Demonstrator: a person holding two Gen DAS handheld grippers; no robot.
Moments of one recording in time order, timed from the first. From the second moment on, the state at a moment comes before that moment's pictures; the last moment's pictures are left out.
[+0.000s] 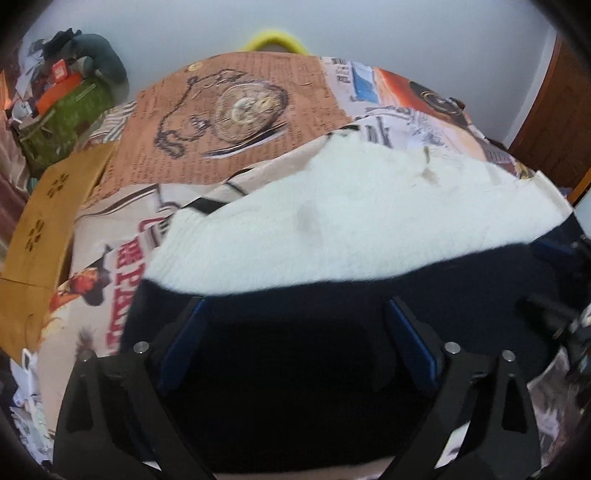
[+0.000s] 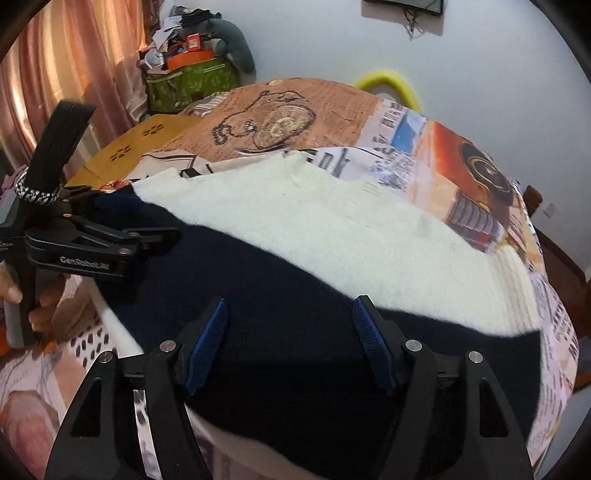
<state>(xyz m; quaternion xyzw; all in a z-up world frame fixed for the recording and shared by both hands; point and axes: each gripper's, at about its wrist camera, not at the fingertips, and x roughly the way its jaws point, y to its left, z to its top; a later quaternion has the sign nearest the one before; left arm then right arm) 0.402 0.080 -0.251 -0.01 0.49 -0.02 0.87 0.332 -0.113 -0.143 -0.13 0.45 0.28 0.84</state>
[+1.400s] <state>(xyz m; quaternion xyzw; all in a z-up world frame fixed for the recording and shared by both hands) 0.286 0.153 -0.238 -0.24 0.51 0.00 0.83 0.306 -0.099 -0.105 -0.13 0.40 0.28 0.87</state>
